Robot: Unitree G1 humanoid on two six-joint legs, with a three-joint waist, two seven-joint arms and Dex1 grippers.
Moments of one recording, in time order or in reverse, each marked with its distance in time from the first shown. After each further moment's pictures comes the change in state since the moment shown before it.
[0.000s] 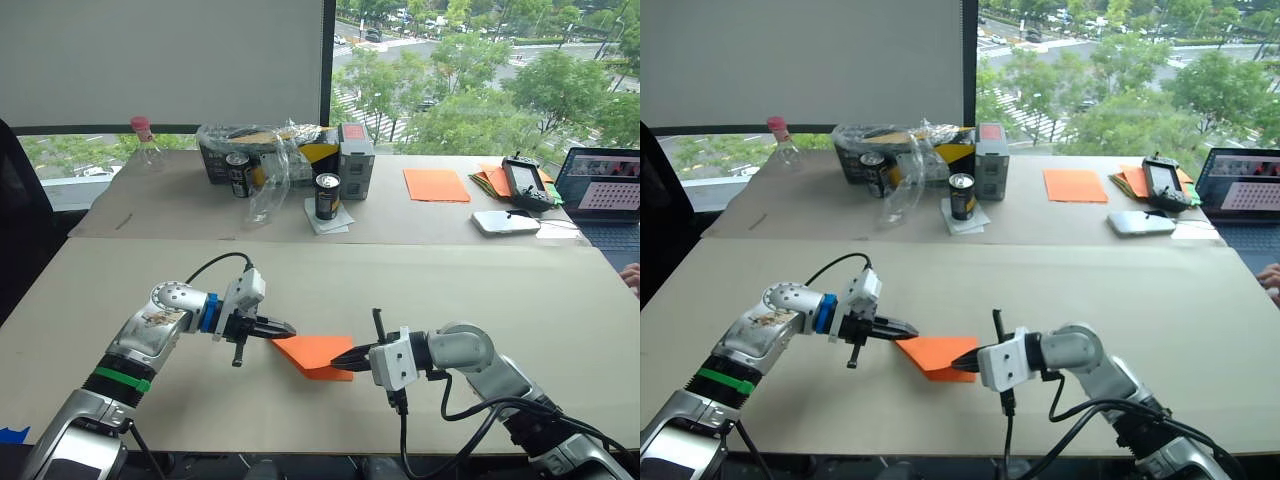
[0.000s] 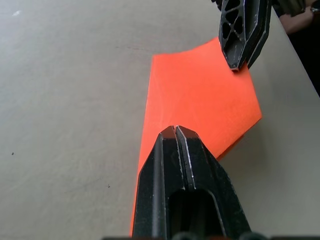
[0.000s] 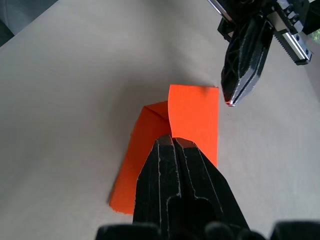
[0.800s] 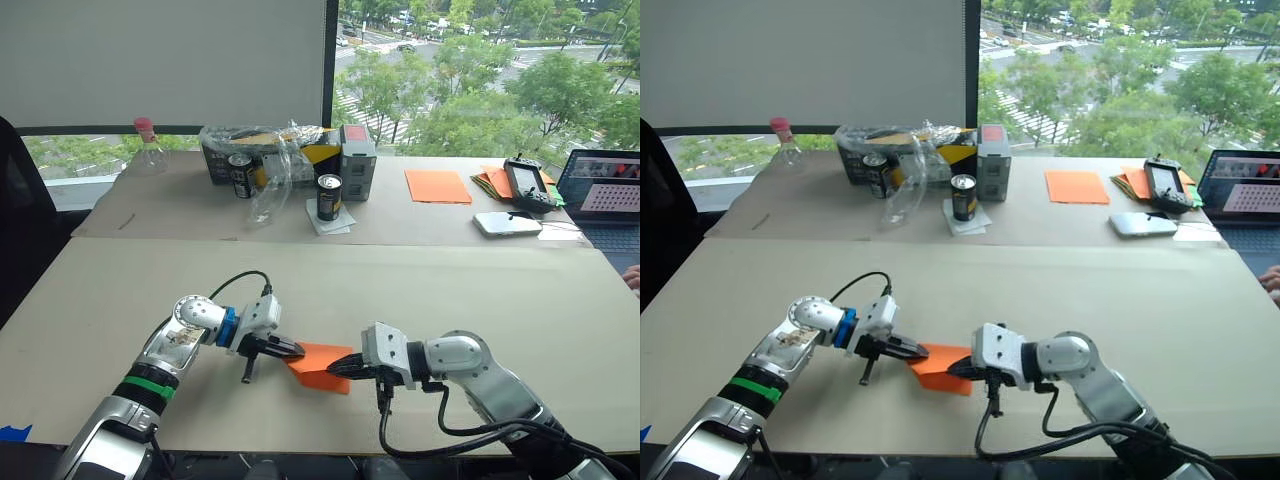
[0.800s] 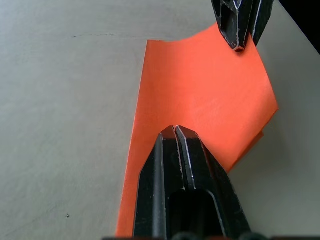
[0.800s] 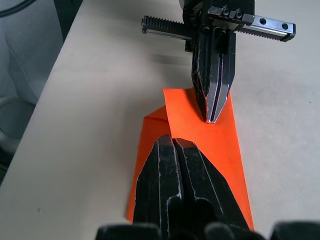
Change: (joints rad) left arm 0.024 -0.090 -0.022 0.086 0.124 -0.187 -0.072; right arm 0.084 0.040 -0.037 -0.239 0.217 0.666 -0.018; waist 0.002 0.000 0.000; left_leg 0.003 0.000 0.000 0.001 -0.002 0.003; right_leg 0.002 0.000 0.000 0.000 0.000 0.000
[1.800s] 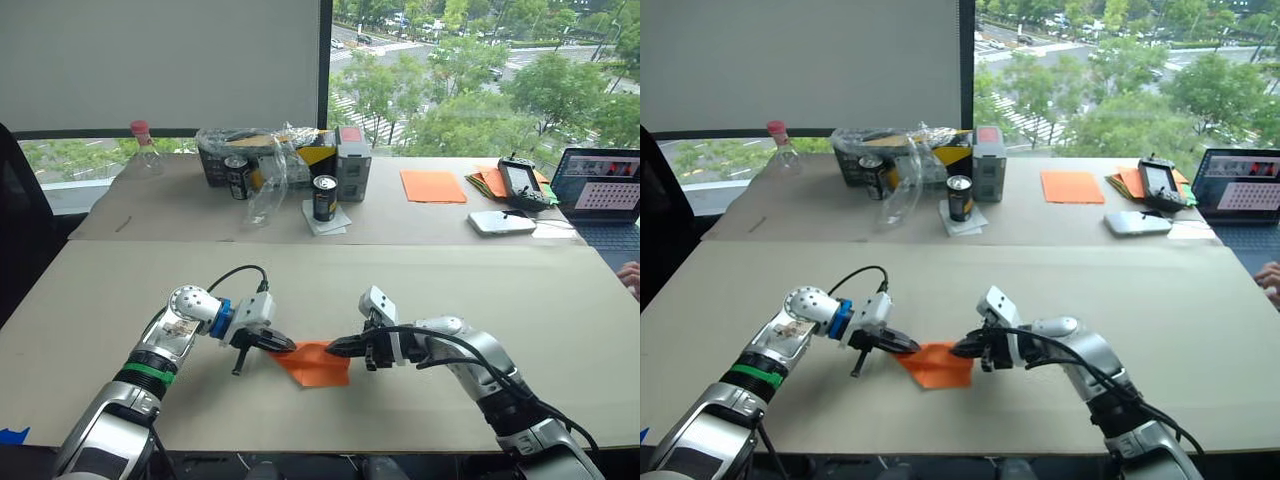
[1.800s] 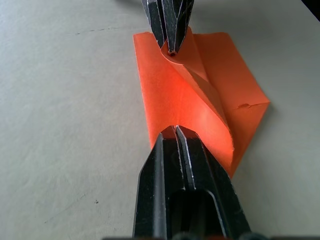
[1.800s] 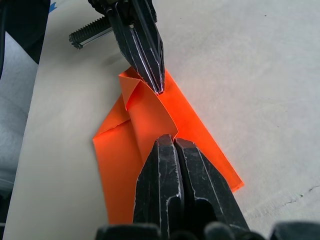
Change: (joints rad) left arm -0.055 0.008 0.014 0.141 0.044 -0.152 -0.033; right arm -0.193 0.128 -0.056 0.313 0.156 0.369 -0.006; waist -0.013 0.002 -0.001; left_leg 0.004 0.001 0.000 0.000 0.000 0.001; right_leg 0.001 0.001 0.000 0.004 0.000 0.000
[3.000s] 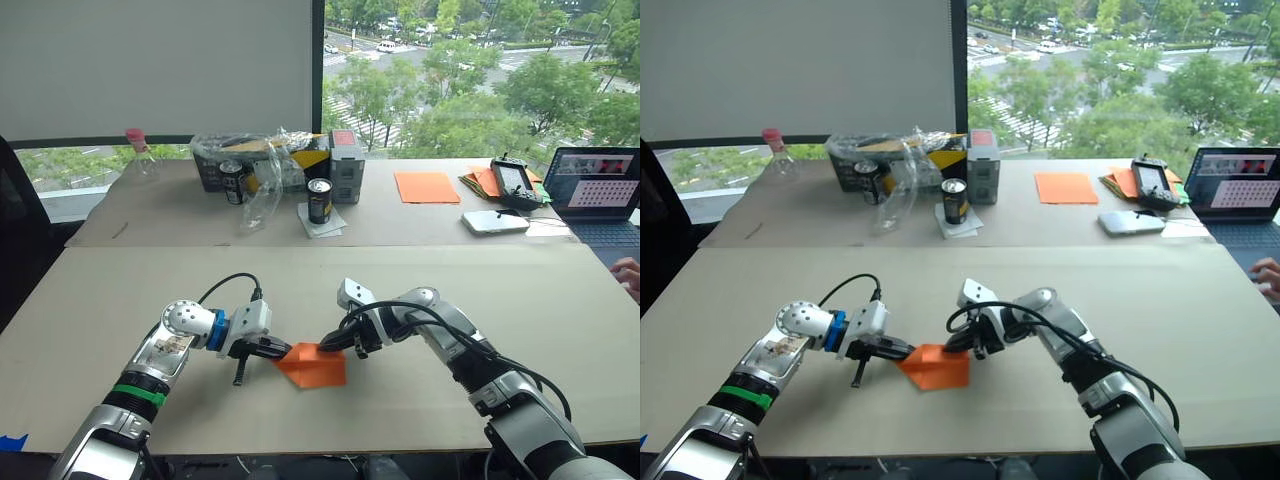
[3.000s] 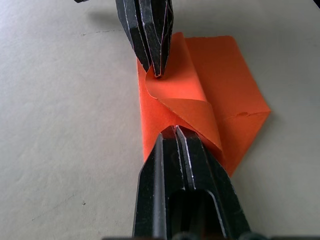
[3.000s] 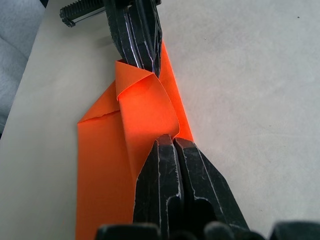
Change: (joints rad) left arm 0.116 0.018 0.043 -0.146 0.001 0.066 0.086; right arm -0.242 0.076 0.124 0.354 -0.187 -0.187 0.226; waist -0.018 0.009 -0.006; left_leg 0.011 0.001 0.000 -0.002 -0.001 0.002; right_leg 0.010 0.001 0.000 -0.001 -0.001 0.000
